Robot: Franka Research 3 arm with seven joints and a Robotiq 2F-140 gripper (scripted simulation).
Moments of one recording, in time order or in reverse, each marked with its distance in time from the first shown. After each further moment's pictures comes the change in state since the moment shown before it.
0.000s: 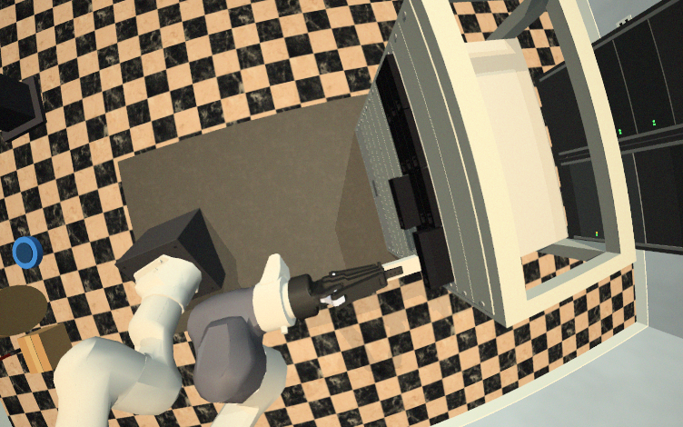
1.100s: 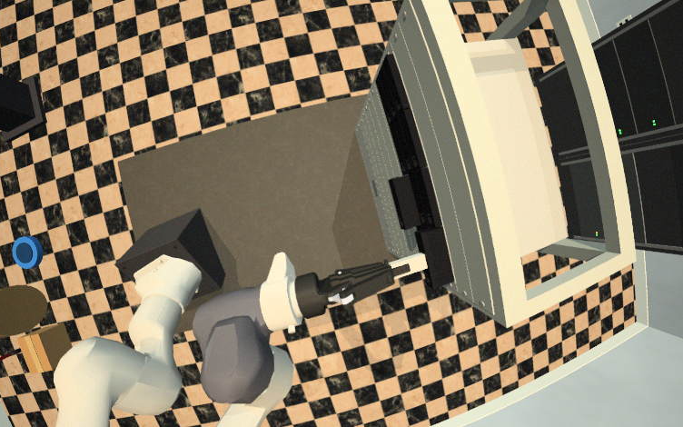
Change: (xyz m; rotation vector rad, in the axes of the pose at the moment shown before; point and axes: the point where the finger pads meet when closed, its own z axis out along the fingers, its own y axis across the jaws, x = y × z) arm 0.000 0.001 0.013 0.008 0.002 0.006
